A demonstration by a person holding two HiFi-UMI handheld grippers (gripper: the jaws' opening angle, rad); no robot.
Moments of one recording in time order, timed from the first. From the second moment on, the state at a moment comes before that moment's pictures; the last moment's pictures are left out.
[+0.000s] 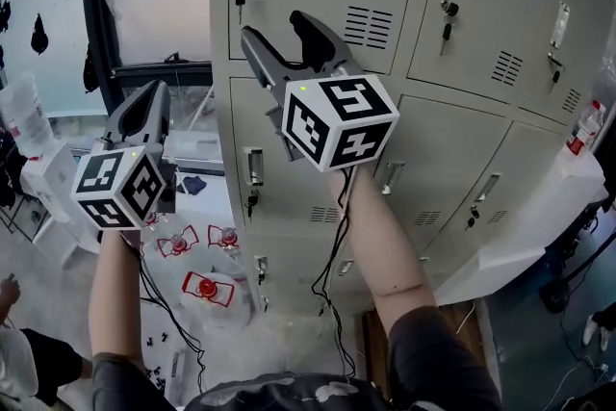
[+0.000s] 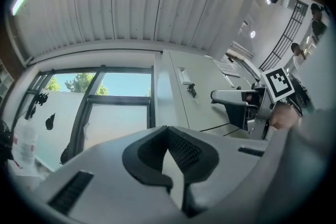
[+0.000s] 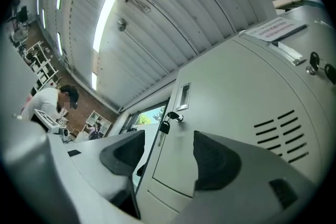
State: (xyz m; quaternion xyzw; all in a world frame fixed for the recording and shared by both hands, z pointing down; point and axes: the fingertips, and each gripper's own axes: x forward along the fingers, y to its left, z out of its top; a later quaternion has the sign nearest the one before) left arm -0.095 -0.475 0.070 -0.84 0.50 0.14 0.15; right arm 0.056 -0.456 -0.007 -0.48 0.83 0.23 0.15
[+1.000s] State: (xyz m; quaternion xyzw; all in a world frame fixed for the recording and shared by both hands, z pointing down) left arm -0.107 -0.522 0.028 -0.88 0.42 0.13 0.15; right arm 0.001 -0.487 -0.120 -0.53 0.79 0.30 0.10
